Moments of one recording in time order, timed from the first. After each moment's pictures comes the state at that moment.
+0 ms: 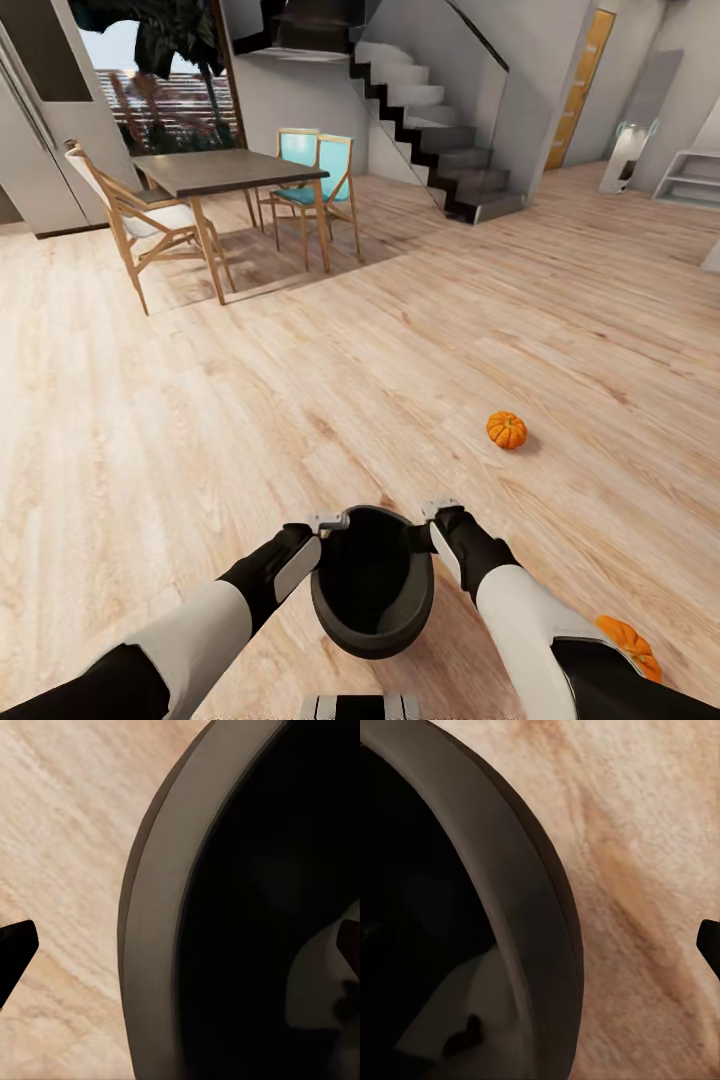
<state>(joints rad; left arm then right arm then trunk) -0.81 -0.14 -0.63 -0.44 0.76 0.50 0.35 -0.84 0.17 -0.11 -0.38 0.22 0.57 0.00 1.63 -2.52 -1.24</state>
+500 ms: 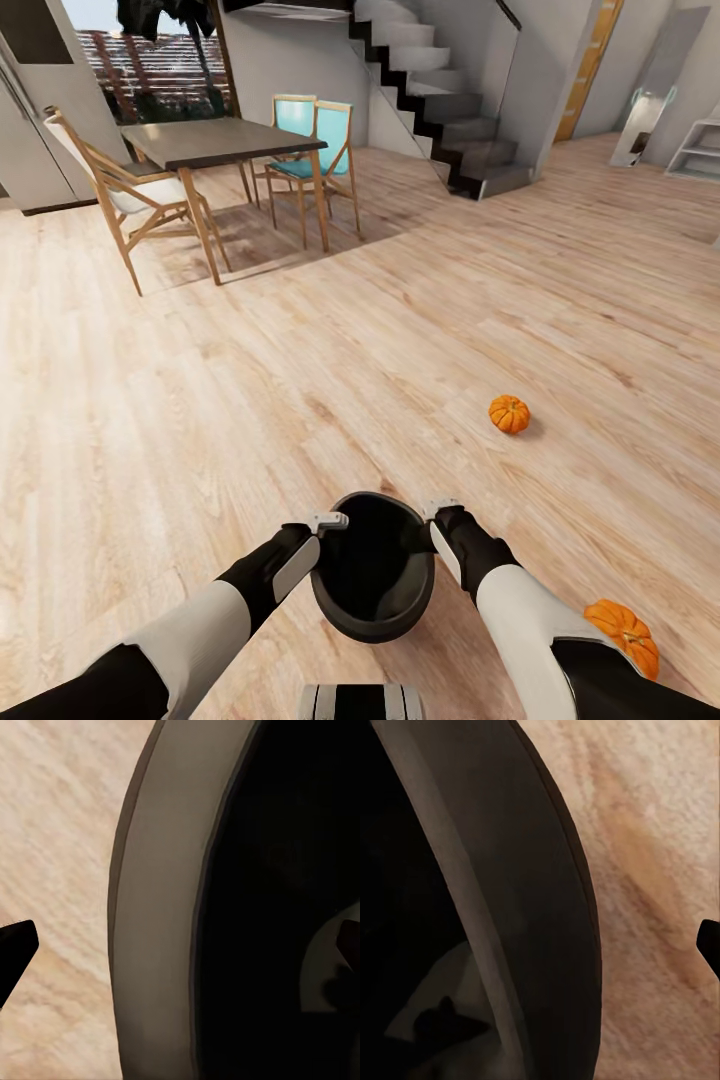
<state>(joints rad) -0.81 -0.14 -0.63 -0.44 0.76 0.50 0.34 -0.84 0.17 -0.11 -0.38 0.22 0.57 0.00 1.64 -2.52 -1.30</state>
